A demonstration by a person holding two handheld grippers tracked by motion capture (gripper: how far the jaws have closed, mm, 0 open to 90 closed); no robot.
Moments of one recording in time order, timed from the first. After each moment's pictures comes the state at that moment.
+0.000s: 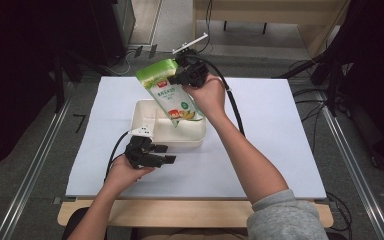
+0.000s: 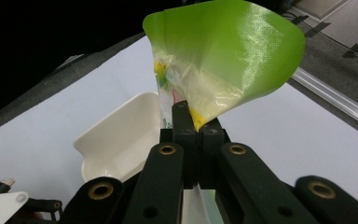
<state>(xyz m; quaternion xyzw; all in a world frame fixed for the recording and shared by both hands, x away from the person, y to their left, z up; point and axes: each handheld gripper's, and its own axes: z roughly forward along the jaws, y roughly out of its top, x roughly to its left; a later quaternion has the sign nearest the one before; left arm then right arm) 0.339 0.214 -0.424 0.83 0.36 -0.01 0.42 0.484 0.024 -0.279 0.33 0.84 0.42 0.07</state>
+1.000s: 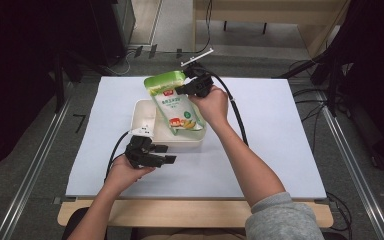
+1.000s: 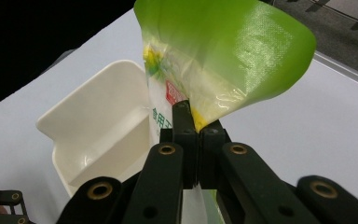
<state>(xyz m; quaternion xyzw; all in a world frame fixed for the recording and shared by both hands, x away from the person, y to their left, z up) 0.340 0.214 -0.425 0.83 0.36 -0.01 0.42 0.497 0.007 -0.327 0.36 0.84 0.41 0.05</state>
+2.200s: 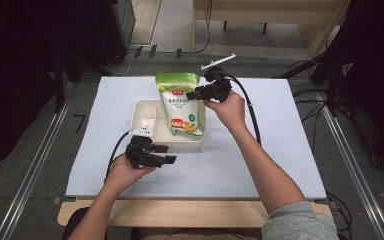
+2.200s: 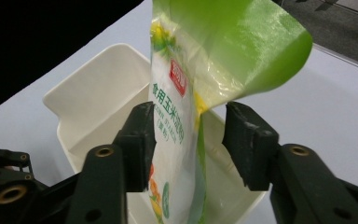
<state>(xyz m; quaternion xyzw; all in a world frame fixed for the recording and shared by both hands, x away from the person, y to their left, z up) 0.340 0.213 -0.425 0.83 0.36 -0.01 0.42 0.492 -0.044 -0.337 0.35 0.83 0.44 0.03</state>
